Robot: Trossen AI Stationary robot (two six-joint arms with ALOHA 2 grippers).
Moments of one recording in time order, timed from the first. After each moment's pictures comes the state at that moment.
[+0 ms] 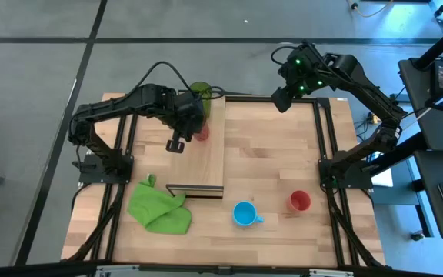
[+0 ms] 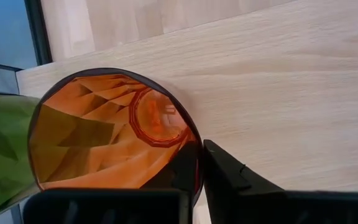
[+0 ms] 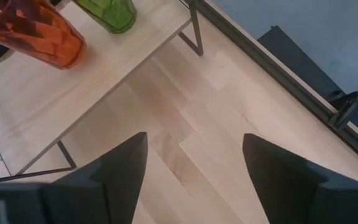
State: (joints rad) left arm 0.19 1.58 1.79 -1.41 -0.05 0.40; right arm -0.57 1.49 1.87 -1.34 -0.11 0.23
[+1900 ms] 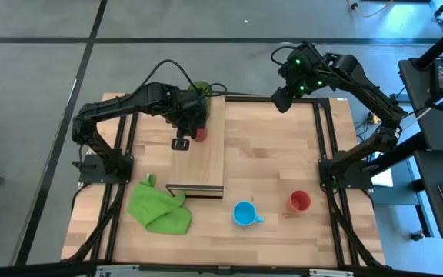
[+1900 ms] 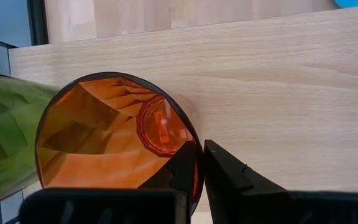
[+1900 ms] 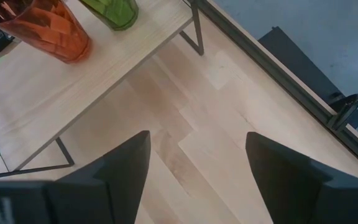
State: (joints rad) left arm 0.23 1.60 1.79 -1.39 -0.03 0.32; right arm -0.57 1.49 1.87 -1.34 -0.11 0.20
